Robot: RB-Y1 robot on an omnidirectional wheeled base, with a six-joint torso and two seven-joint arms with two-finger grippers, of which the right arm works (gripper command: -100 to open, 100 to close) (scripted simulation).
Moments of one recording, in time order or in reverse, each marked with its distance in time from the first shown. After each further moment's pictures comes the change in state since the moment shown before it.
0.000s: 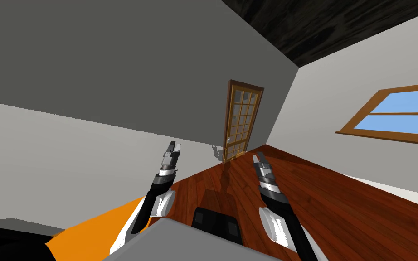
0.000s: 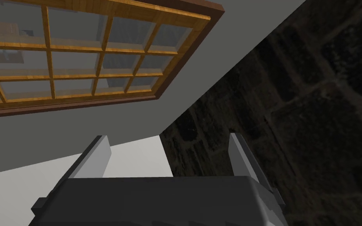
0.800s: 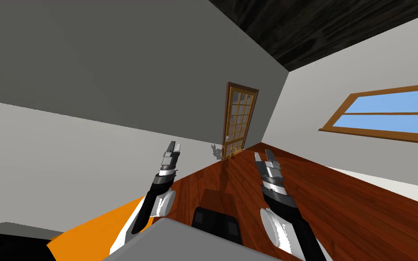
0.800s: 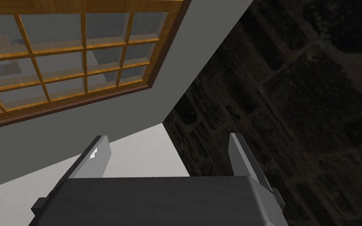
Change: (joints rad) arm 0.049 0.032 0.021 -0.146 -0.041 0.042 -0.106
